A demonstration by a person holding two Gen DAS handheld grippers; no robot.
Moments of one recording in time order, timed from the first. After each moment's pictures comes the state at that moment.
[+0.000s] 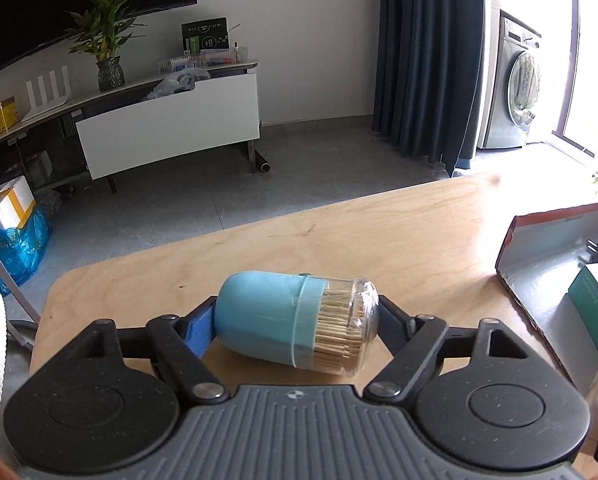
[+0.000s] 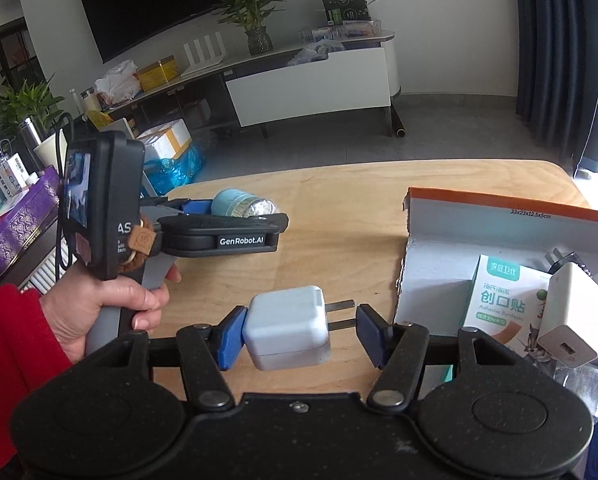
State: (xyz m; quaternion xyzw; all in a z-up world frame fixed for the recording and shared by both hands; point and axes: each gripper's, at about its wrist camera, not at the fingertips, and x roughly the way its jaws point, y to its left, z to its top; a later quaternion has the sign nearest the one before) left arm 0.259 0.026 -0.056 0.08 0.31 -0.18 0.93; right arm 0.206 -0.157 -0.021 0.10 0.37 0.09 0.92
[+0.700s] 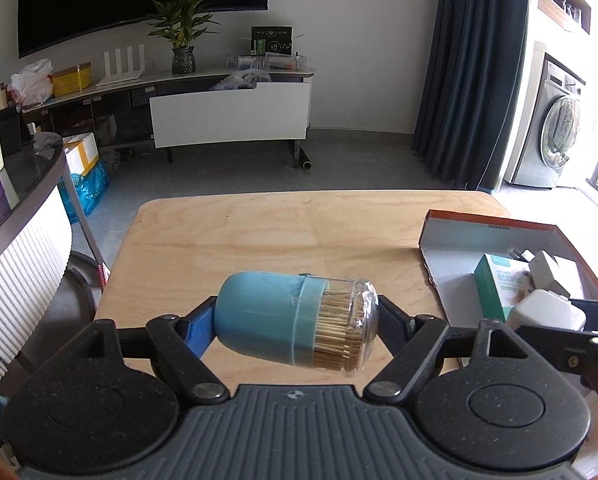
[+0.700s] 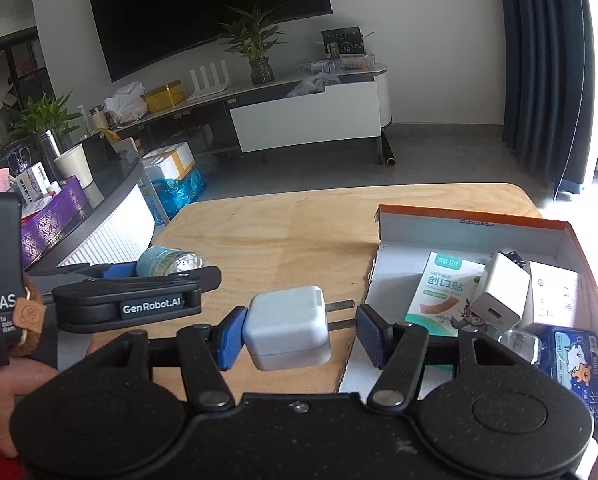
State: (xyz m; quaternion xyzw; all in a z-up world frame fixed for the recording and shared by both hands) left arm 0.136 0.023 0.005 0.01 0.32 -0.09 0.94; right arm 0.132 -0.174 0.011 0.09 0.33 0.08 0.94
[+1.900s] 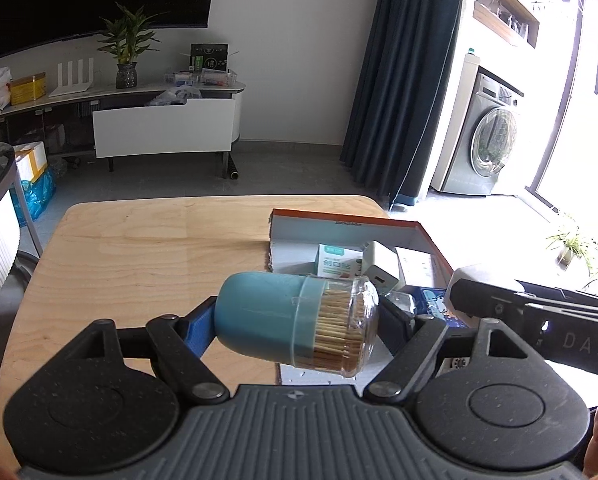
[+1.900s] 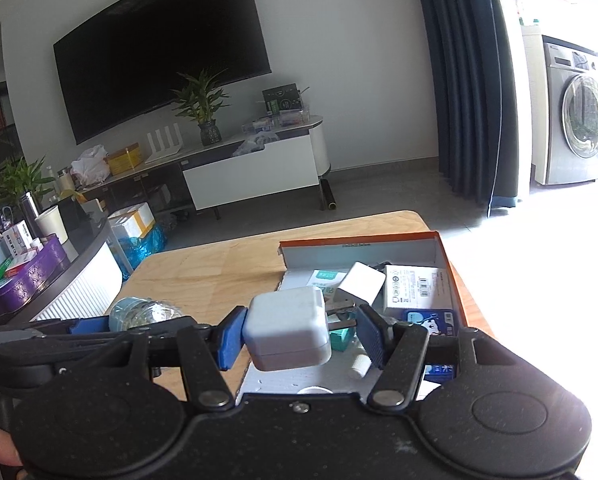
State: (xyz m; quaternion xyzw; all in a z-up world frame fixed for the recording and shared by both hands) left arm 0.061 -0.047 0.023 -0.01 0.30 -0.18 0.94; right arm 0.027 -0.255 0.039 0.13 0.25 0.00 0.96
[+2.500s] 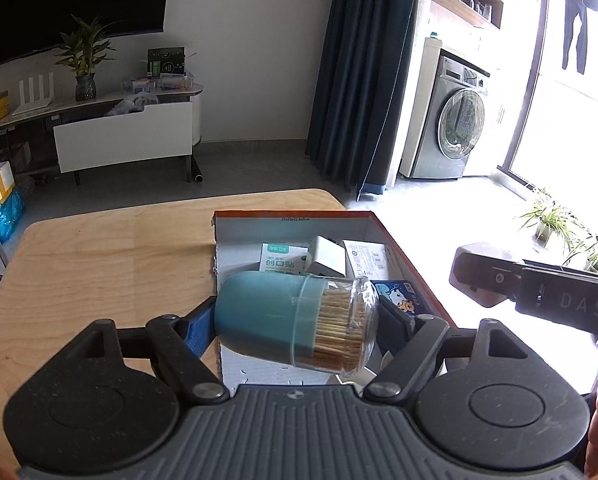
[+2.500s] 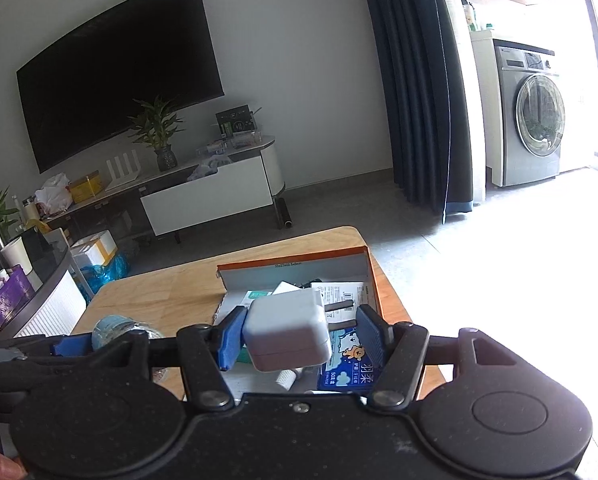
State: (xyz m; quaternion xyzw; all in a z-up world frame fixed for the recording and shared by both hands) left arm 0.055 -0.090 0.018 0.02 0.30 -0.22 0.93; right arm 0.008 -0.302 0.037 0.14 0.23 -0.06 0.96
